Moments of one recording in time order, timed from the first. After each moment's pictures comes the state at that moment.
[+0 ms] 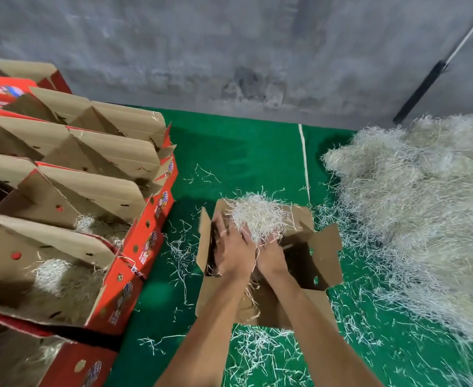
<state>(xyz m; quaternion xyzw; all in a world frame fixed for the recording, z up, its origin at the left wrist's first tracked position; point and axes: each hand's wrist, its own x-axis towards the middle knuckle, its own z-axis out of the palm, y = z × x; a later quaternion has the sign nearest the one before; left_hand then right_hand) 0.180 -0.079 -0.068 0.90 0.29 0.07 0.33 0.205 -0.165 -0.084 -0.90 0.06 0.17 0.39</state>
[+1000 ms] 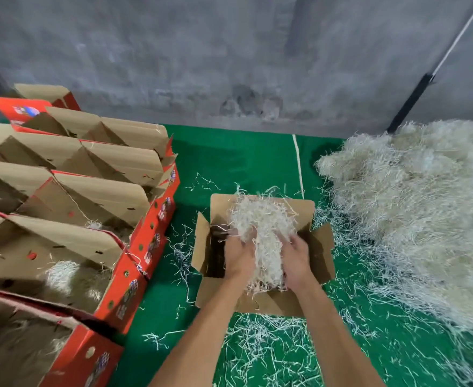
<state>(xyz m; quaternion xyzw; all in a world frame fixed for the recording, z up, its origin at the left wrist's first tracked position) 0.136 -0.096 -0.033 0.67 0.29 0.05 0.68 0.167 -0.230 -0.039 -0.67 0.14 0.14 0.71</state>
